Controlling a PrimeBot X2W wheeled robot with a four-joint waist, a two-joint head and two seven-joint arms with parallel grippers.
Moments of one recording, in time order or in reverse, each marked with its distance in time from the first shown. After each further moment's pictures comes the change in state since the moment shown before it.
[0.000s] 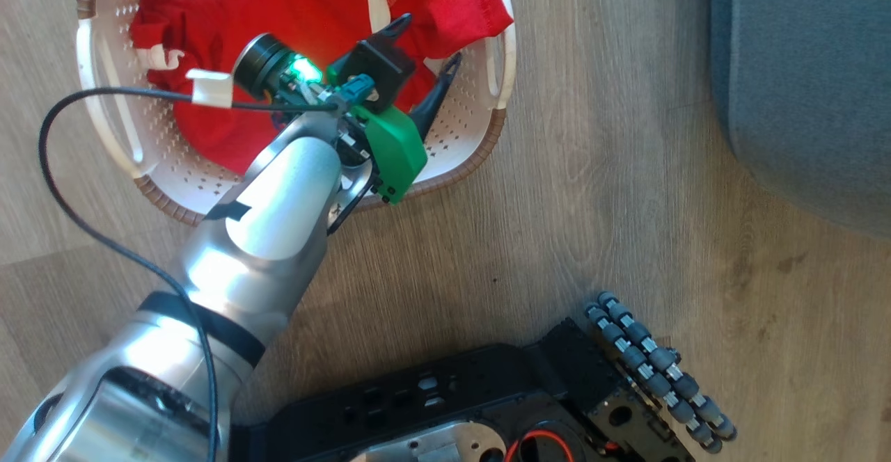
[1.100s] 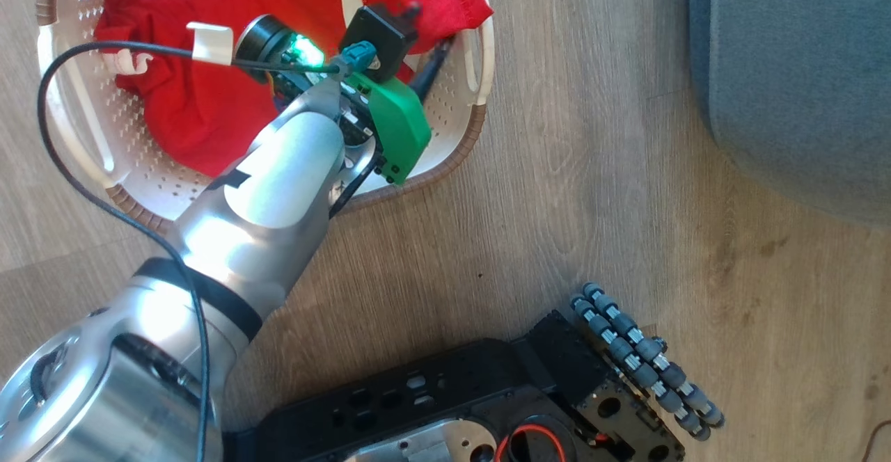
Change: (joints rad) left arm -0.119 0.006 -0.214 0.089 -0.251 0.035 0.000; right arm 0.035 0.008 -0.013 -0.038 0.000 0.000 0.000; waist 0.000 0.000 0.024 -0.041
